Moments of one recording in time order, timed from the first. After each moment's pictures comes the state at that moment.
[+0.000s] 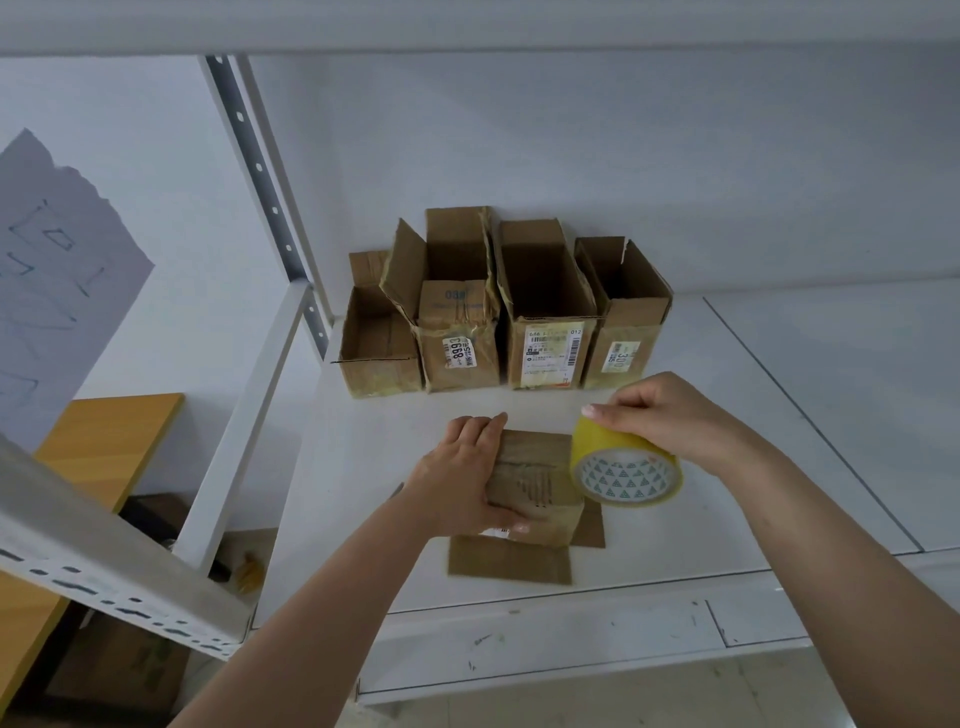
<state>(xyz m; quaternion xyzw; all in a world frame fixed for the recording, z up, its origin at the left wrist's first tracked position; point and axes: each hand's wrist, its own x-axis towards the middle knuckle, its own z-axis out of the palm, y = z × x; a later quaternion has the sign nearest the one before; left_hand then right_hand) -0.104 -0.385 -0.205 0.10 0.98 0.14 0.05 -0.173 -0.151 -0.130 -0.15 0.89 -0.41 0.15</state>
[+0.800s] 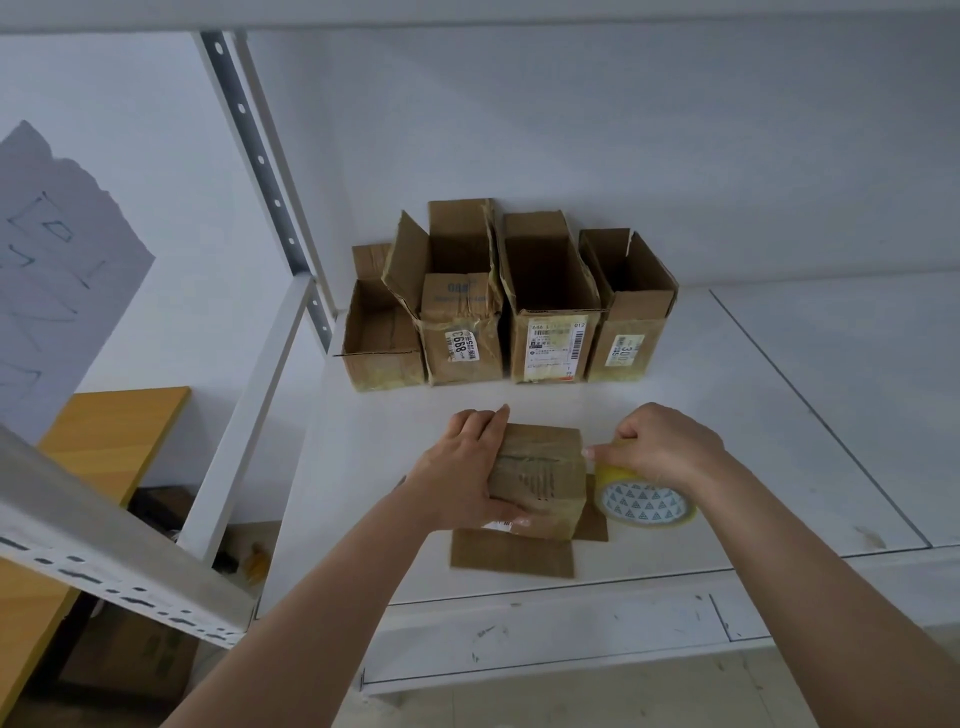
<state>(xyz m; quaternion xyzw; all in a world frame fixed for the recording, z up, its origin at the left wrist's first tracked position) -0.106 -0.386 -0.208 0.11 0.98 0.12 0.06 -0.175 -0.150 -0.175 -0.09 0.97 -0.16 0.13</state>
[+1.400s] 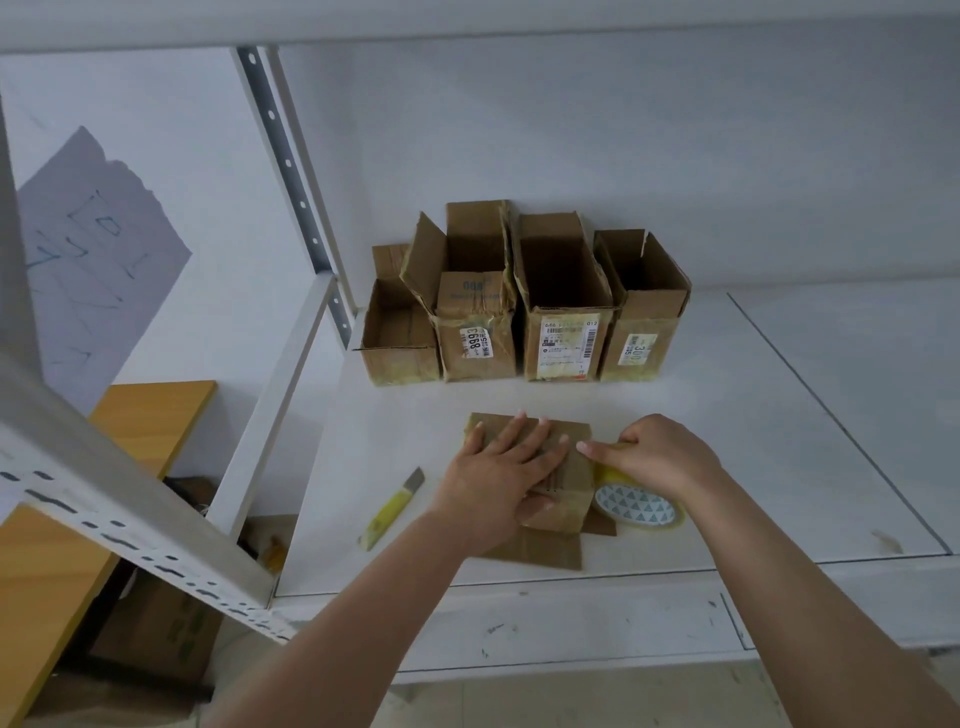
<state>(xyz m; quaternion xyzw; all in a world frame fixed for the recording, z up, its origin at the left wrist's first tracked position) -0.080 -0.361 -0.205 0.17 0.98 0.01 0.05 -0.161 -0.159 -0.184 -0.07 0.96 -0.21 0.14</state>
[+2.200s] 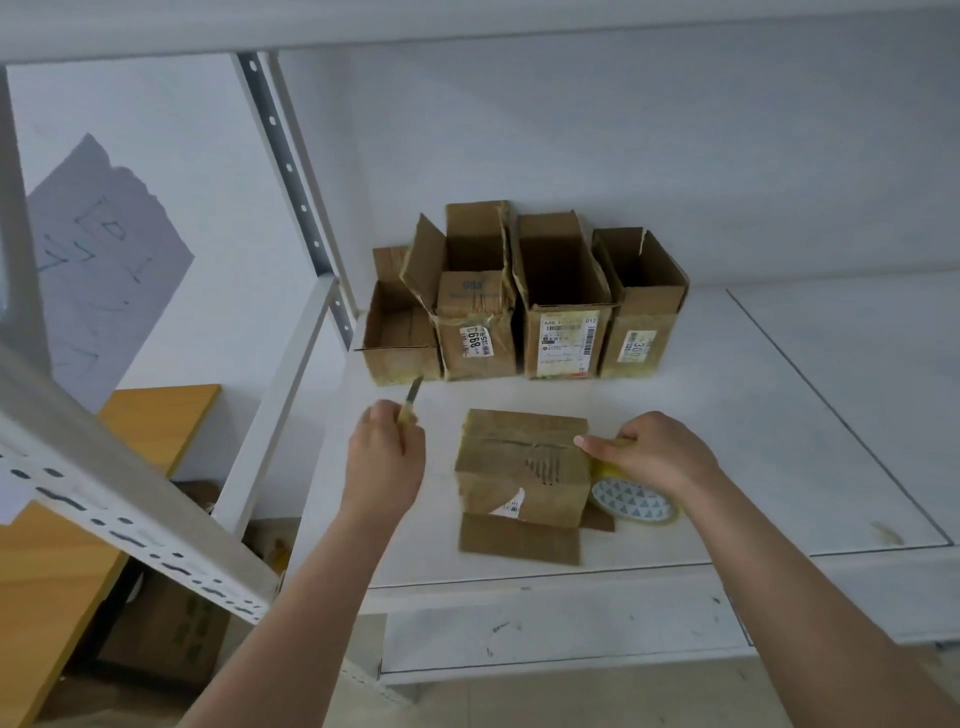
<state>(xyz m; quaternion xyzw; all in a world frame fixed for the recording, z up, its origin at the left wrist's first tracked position) -0.058 -0.422 -0.189 -0.20 0.90 0.32 -0.21 -0.157 -0.160 -0.186 -0.06 0.96 -0.23 0.13</state>
